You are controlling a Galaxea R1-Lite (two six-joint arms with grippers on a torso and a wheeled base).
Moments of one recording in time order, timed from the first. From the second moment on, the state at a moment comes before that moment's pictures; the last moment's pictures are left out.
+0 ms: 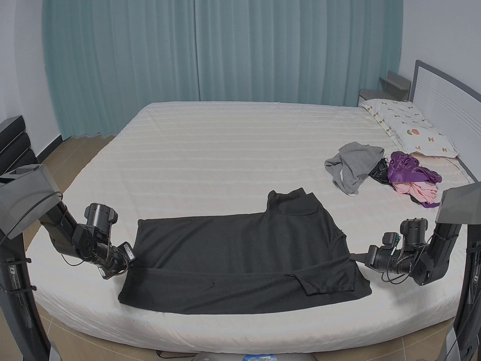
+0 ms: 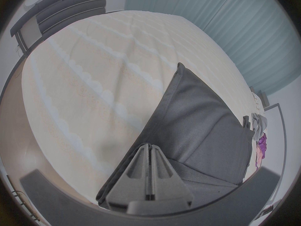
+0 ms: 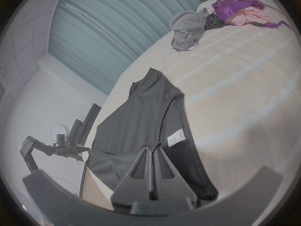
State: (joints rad) left arm 0.00 2.21 -0.84 -0.30 -0.04 -0.66; right arm -0.02 2.36 -0.54 -1.16 0.58 0.43
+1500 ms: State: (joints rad) left arm 0.05 2.17 -0.81 -0.44 -0.11 -0.80; right arm -0.04 2.36 -0.48 -1.31 0.60 0.71
